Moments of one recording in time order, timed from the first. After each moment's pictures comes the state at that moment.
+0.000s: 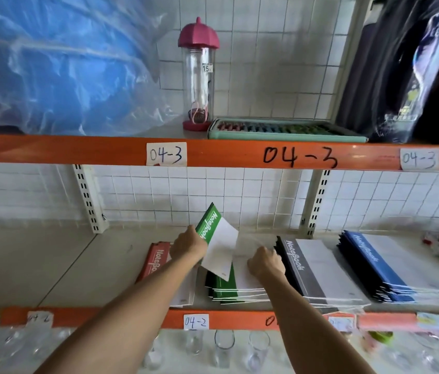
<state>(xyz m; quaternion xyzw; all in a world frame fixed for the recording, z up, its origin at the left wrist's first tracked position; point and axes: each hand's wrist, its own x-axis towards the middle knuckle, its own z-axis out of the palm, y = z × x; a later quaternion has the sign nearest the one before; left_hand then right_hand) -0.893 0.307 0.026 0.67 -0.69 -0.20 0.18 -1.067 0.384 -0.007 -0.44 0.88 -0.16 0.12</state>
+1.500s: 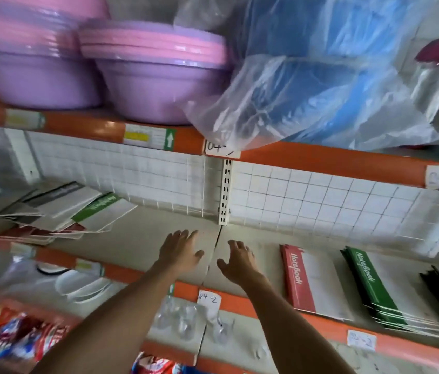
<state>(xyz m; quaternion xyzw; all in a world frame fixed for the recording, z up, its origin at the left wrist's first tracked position) -0.483 0.221 -0.012 0.59 -0.80 0.00 0.10 -0.660 0.277 -0.003 -0.67 0.72 -0.15 0.14</state>
